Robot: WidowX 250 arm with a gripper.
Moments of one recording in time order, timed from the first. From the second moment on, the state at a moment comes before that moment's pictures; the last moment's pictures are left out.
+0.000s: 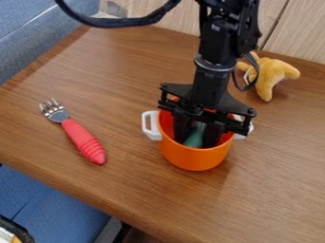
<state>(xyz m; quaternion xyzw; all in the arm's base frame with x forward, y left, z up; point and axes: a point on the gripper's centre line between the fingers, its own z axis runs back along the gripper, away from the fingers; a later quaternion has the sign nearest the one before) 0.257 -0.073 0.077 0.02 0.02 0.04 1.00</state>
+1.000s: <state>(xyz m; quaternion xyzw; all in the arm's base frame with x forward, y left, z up) 0.260 -0.071 0.146 -0.04 -0.07 0.06 0.99</state>
